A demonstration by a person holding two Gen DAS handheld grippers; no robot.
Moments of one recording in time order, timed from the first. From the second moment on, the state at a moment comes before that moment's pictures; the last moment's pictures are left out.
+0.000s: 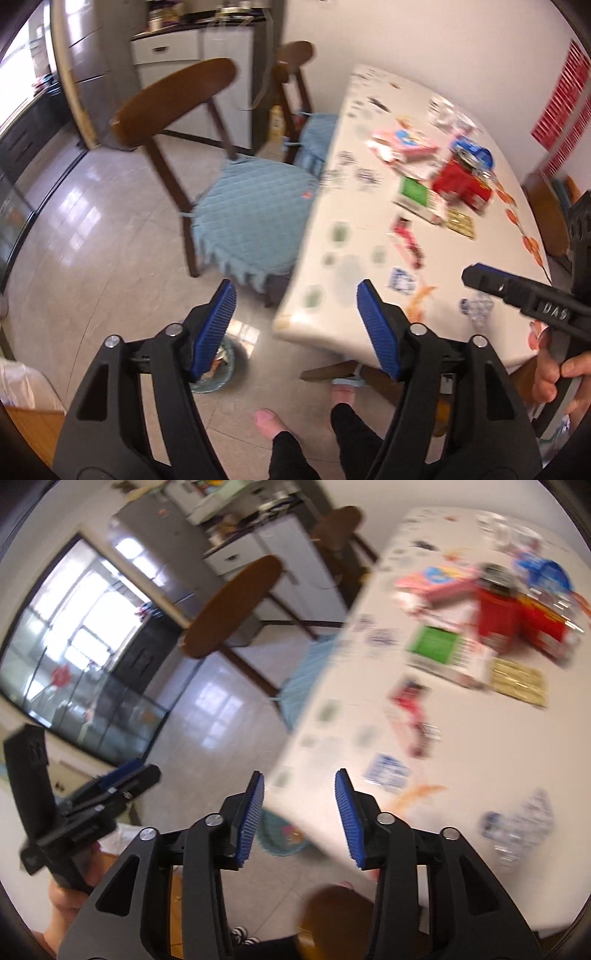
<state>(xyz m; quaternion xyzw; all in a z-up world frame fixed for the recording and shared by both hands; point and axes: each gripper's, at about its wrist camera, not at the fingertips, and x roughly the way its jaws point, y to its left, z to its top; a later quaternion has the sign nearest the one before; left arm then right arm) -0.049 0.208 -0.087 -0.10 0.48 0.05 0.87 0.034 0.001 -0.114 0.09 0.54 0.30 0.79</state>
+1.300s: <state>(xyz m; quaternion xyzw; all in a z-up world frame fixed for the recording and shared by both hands) 0.051 0.009 -0.178 -0.01 0.56 -0.15 0.81 0.047 -0.184 -0.209 0.19 0.63 0.17 0.73</state>
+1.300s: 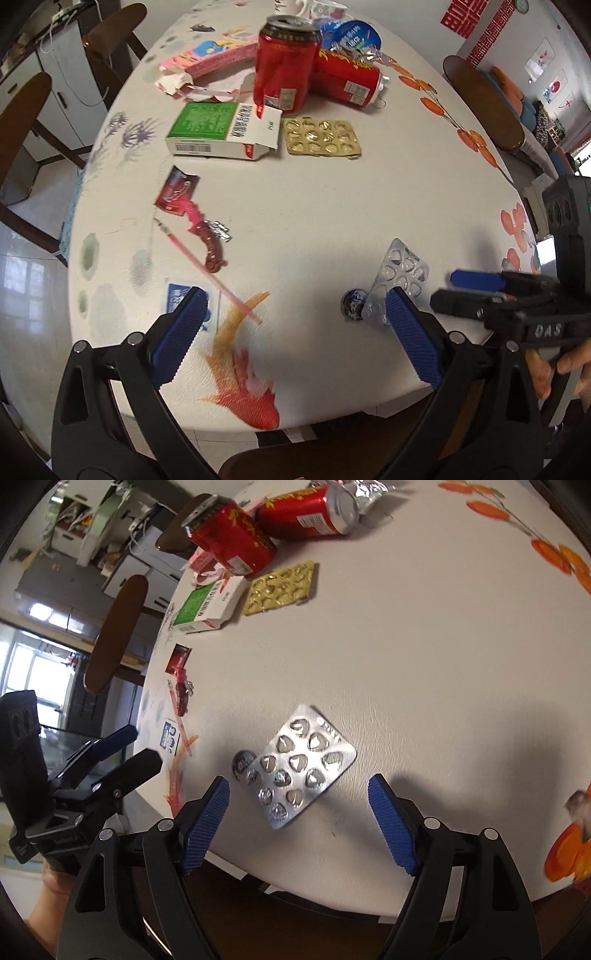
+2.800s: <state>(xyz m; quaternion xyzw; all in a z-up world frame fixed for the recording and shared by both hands) 0.059 -0.075 -0.226 0.09 0.60 -0.35 0.72 0.034 -0.210 -0.253 0.46 0.59 0.16 0.65</state>
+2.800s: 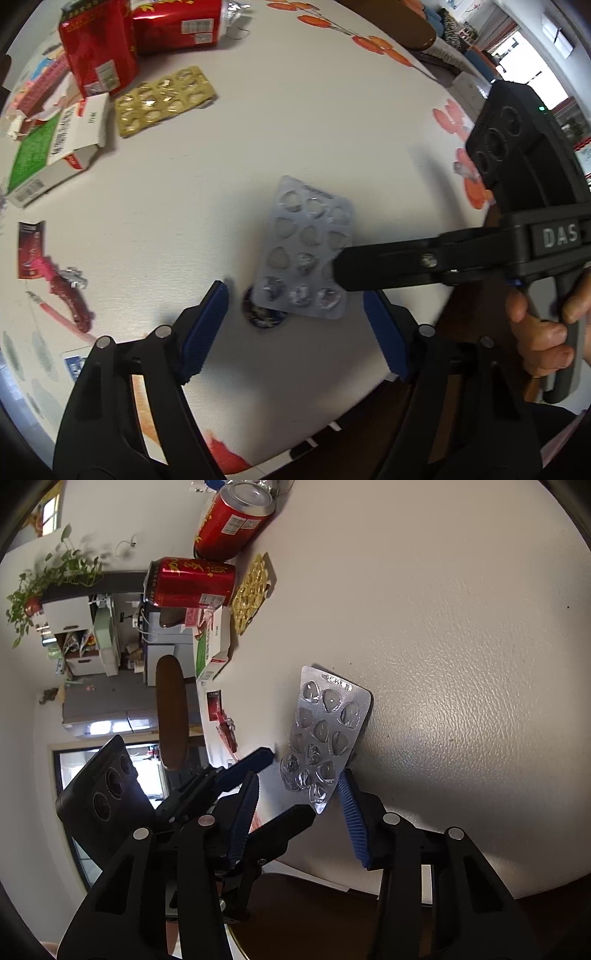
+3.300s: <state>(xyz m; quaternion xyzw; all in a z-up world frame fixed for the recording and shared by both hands) 0.074 -0.092 -0.231 0.03 0.61 -0.37 0.70 0.049 -0.242 -0.250 0.46 0.58 0.14 0.66</state>
